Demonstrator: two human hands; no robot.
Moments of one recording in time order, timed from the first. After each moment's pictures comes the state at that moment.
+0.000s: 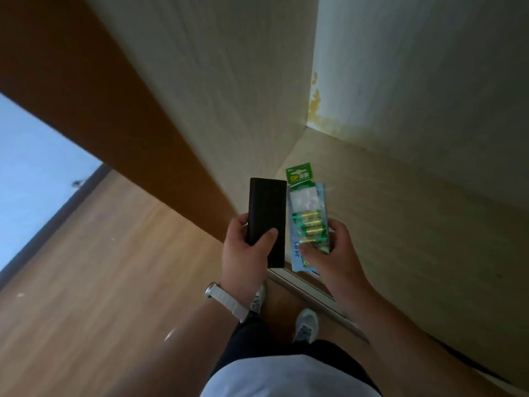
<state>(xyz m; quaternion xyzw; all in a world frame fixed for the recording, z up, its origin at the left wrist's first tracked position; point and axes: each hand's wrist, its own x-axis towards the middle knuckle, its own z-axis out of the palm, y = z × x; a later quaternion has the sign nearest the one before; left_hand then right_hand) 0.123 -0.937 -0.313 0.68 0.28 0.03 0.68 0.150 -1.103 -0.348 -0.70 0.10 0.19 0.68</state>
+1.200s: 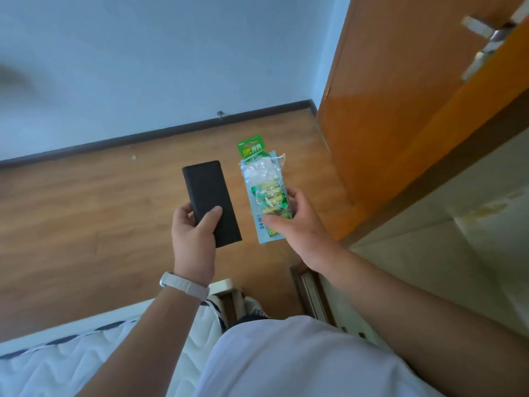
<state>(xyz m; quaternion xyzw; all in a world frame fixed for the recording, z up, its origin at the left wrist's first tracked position) -0.066 -0.695 -0.260 0.41 0.50 0.43 0.63 0.102 -0.786 -0.258 -0.63 -0.26 0.48 0.55</state>
